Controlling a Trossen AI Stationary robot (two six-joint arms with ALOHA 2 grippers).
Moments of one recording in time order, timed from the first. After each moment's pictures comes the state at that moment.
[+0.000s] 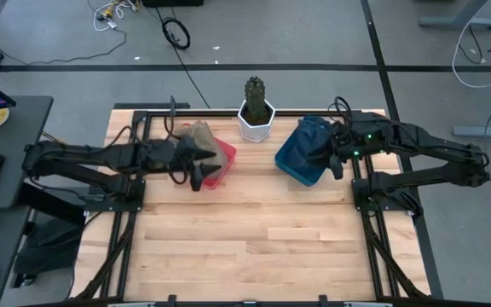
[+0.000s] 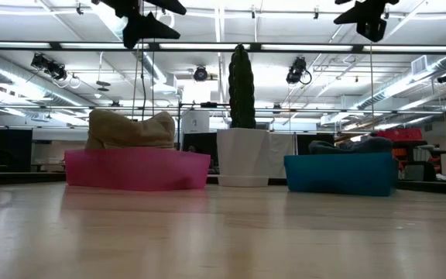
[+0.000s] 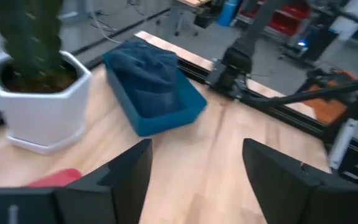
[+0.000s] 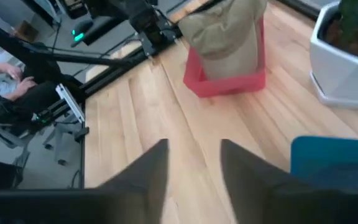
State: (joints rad) left arm -0.02 1.02 0.88 -0.19 -0.26 -0.41; right arm -0.17 0.85 1.06 -0.72 -0.15 0.45
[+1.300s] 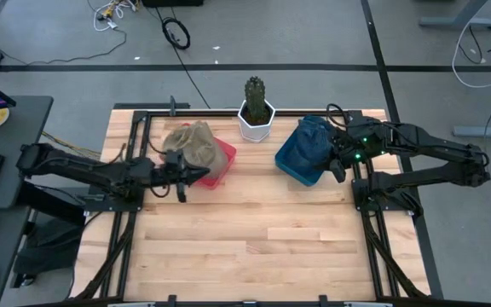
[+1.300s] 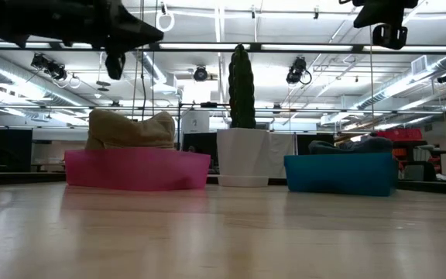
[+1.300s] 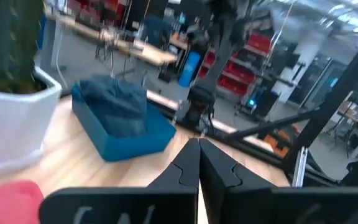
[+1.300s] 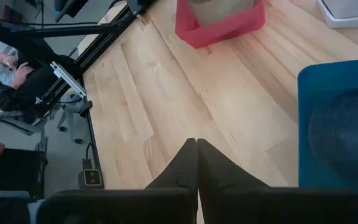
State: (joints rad) left arm -0.12 0.87 0.36 0.51 -0.30 -0.40; right arm -0.17 0.85 1.06 -0.89 -0.23 0.59
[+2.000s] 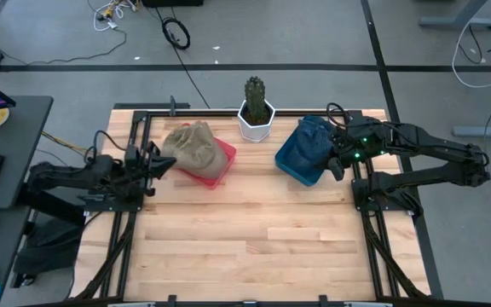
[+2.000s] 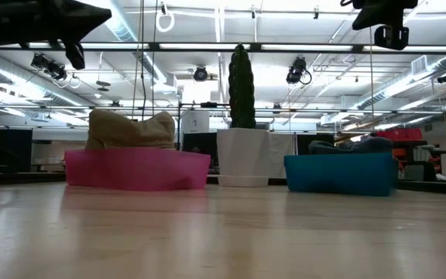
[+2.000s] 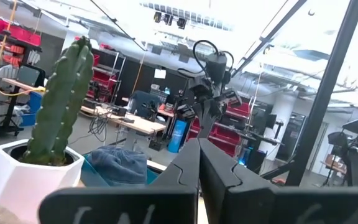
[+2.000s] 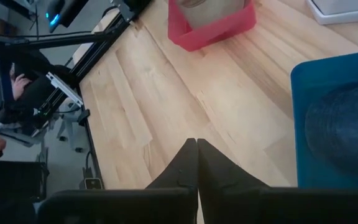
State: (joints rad) left arm -0.09 0.18 0.14 0.38 -0.30 -0.25; right arm -0.17 0.85 1.06 -0.89 -0.20 0.65
